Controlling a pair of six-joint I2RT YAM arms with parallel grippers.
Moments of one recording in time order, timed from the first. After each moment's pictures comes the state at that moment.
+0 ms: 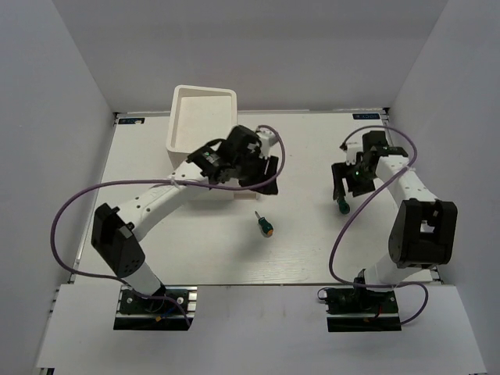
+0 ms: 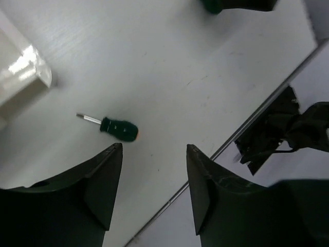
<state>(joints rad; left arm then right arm) -0.75 1.60 1.53 -0.66 0.26 -0.33 0.01 1.59 1.21 -0.86 -0.27 -0.25</state>
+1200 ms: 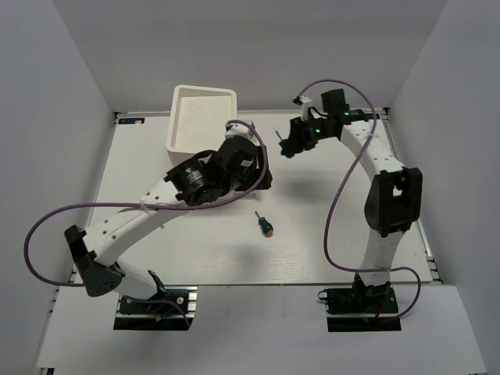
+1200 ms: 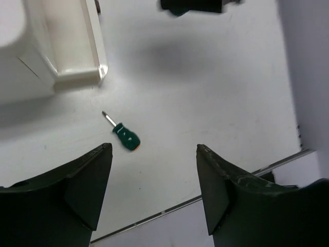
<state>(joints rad) -0.97 1.45 1.55 -0.80 -0.33 -0.73 0.22 1.89 1.69 -0.75 -0.79 -0.19</state>
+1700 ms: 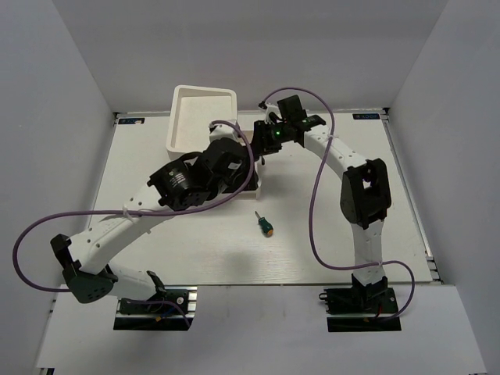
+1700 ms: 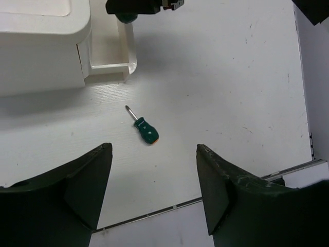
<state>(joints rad) -0.97 1.36 1.60 -0.92 -0.43 -0.75 0.48 2.10 1.86 -0.56 -0.64 0.24</state>
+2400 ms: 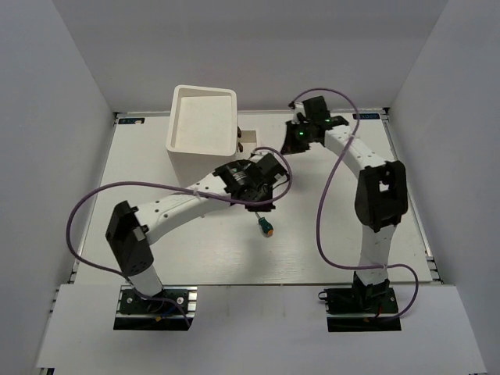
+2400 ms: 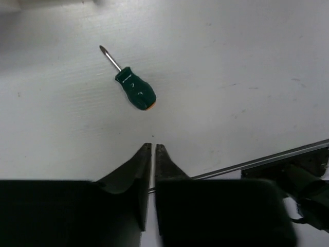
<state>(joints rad) -0.99 1.65 1.56 -0.92 -0.24 -0.83 0.40 2.04 1.77 -0.59 -0.42 0.20</state>
